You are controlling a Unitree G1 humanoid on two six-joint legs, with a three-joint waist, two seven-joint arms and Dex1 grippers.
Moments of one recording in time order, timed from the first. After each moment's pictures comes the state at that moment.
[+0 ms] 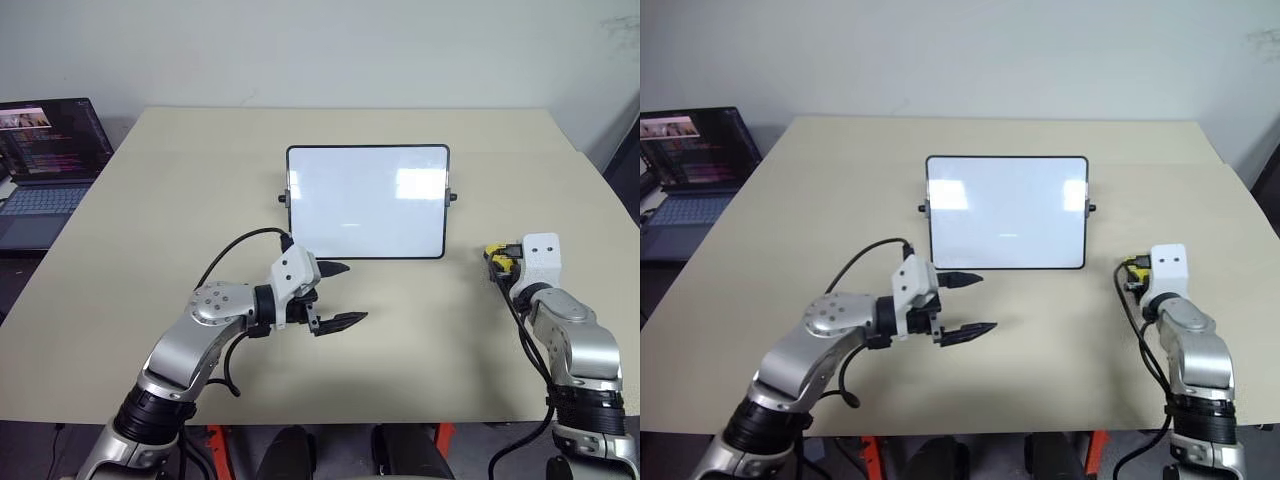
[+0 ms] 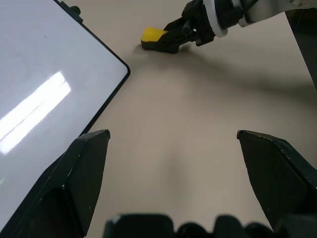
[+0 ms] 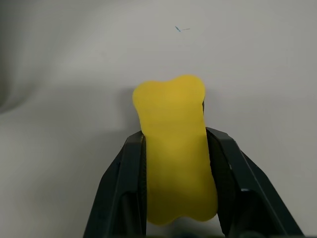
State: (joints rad) left arm -0.30 0.55 -0.21 -0.34 -0.34 0.45 -0.90; right arm -0.27 -0.37 -0.26 -0.12 0.13 0.80 0.19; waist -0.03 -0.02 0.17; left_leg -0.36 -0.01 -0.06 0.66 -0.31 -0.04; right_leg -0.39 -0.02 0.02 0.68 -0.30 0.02
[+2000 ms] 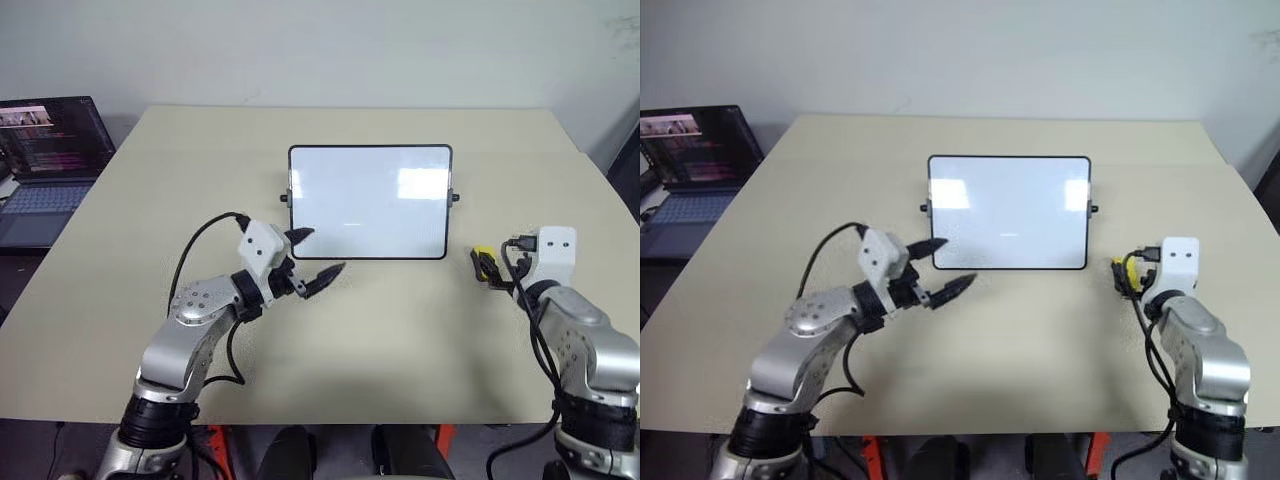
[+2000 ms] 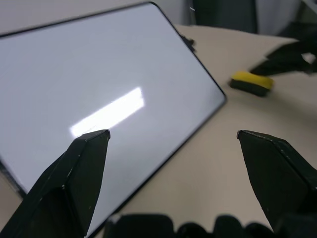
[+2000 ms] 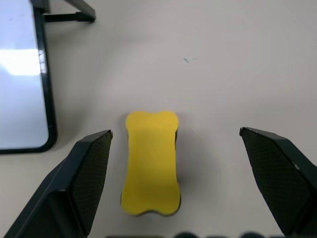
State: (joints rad) left arm -0.23 0.41 -0.03 -0.37 -0.31 0.43 -0.58; right arm -0.19 -0.34 -0.30 -0.38 0.25 0.89 0.11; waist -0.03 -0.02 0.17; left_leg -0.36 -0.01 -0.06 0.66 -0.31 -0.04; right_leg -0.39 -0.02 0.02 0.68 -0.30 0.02
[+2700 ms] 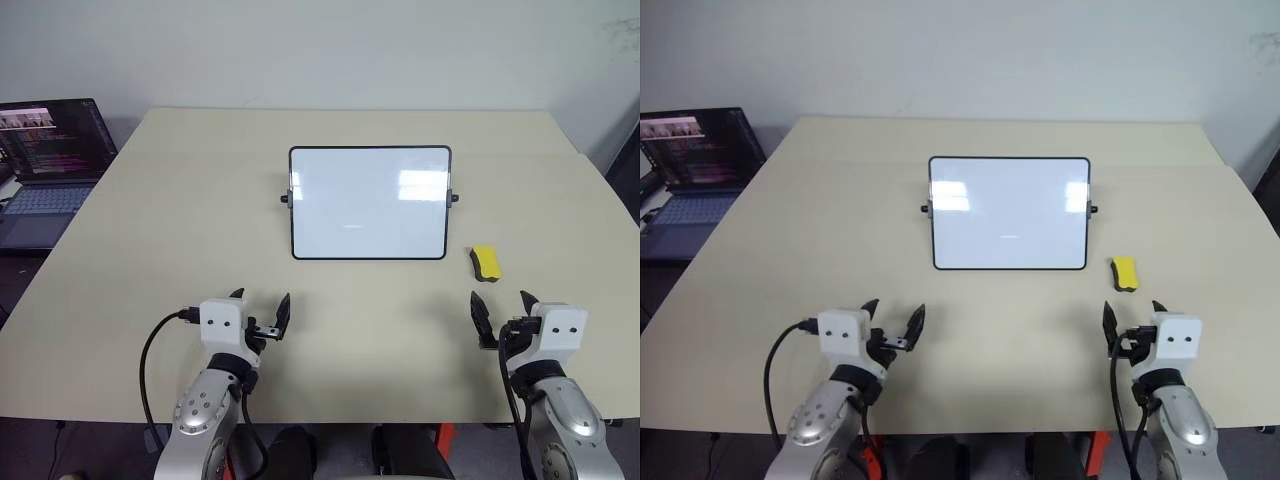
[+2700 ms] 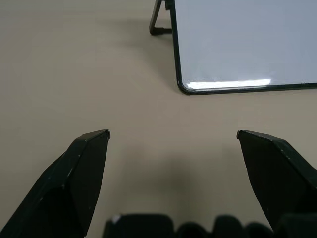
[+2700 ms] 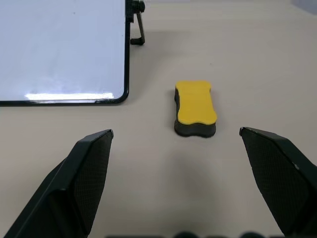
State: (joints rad) left arm 0.29 0.13 -0.02 -0.53 -0.11 0.29 -0.14; right arm 0.34 -0.14 -0.18 -0.55 0.18 0.23 0.18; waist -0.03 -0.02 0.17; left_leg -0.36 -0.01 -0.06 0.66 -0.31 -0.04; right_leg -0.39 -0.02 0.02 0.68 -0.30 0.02
